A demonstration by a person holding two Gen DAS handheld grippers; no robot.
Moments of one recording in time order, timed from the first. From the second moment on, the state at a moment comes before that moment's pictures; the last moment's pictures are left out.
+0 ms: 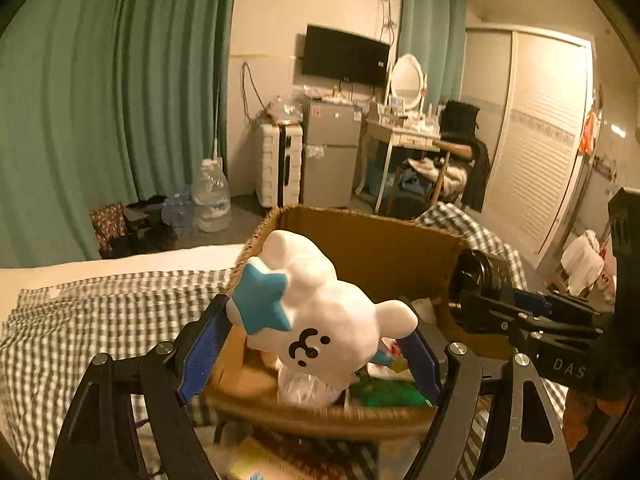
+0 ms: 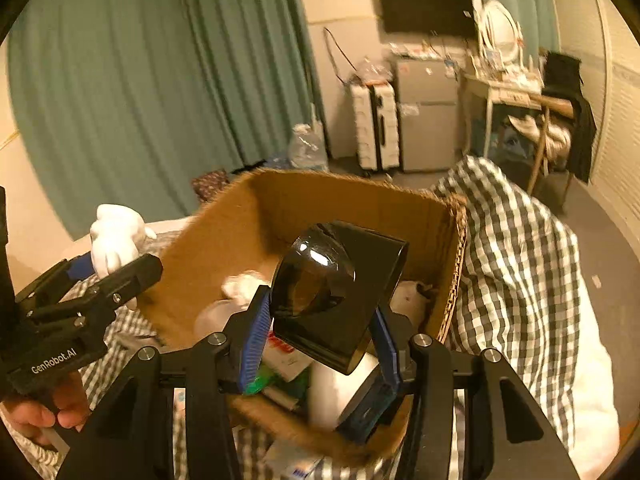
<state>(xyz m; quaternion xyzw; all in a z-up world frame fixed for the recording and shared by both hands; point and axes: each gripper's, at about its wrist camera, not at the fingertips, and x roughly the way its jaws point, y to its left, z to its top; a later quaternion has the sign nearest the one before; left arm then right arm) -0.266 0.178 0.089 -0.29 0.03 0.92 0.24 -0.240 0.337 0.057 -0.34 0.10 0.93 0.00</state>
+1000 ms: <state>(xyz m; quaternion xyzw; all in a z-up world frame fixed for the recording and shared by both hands) -0.165 0.060 0.110 -0.29 0.03 0.94 0.17 -0.148 0.250 0.078 -0.33 0.07 0.94 -0.04</state>
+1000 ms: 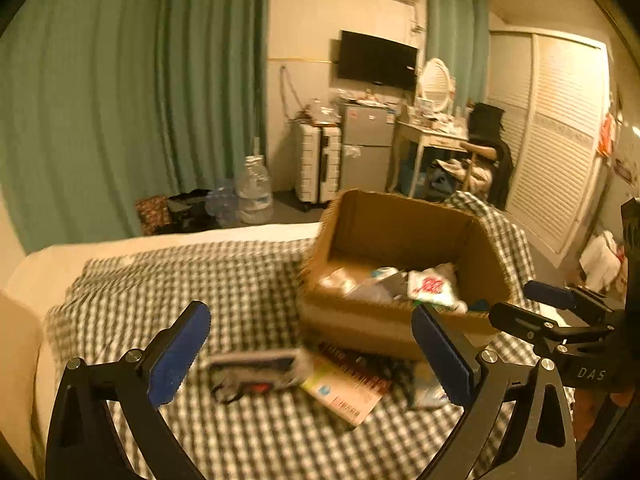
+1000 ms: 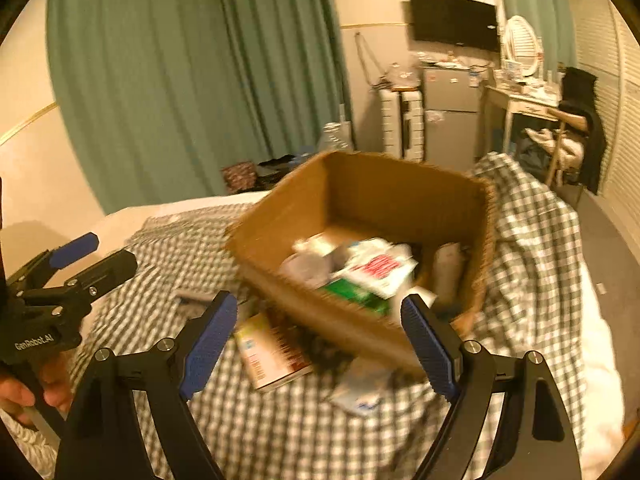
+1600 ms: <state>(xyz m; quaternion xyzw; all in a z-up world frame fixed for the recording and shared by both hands) -0.163 -0.036 -0.070 -0.41 -0.11 0.91 0.05 -0.140 0.200 -0.049 -0.38 0.06 0.92 -0.07</state>
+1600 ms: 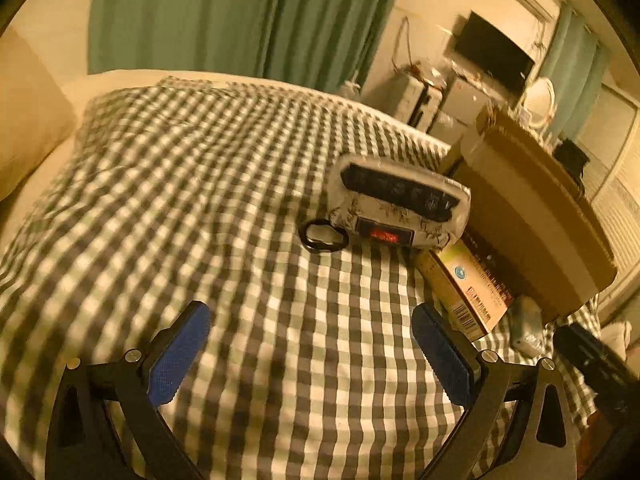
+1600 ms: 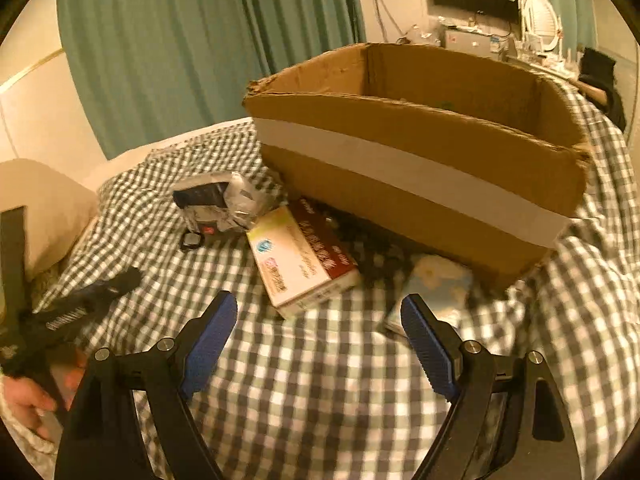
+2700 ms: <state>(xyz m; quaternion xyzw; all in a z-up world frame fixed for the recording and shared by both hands) -0.173 -0.013 -0.088 -0.42 -0.03 0.91 0.05 -0.190 0.162 -0.078 -0.48 -0.03 0.87 -0.09</state>
